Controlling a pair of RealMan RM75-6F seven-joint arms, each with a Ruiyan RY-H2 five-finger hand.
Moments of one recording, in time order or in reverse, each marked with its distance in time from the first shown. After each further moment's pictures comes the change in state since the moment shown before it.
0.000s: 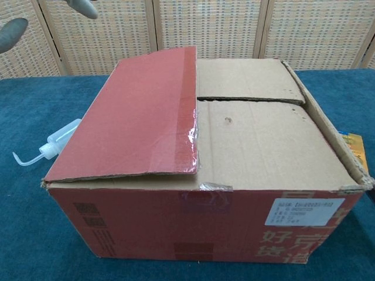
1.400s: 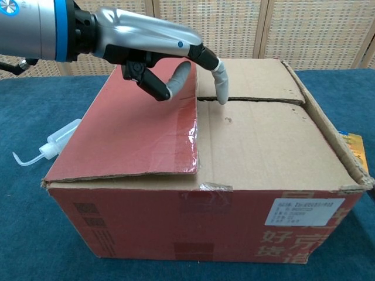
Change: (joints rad) left arm -0.449 -0.362 -0.072 0.087 -0.459 -0.399 0.241; right arm -0.073 -0.008 0.001 0.058 0.000 0.038 0.060
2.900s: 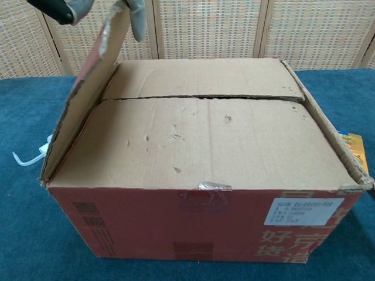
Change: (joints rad) left arm 0.132 0.427 0.033 -0.210 0.130 0.136 -0.144; right arm 0.021 -0.029 0.036 0.020 0.011 -0.021 -0.055
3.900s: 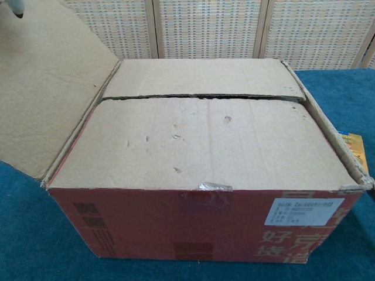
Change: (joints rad) left arm 0.262 0.256 0.111 0.064 0.330 0.245 -0.368; right arm 0.012 0.016 0.007 -0.067 0.012 -0.020 -0.077
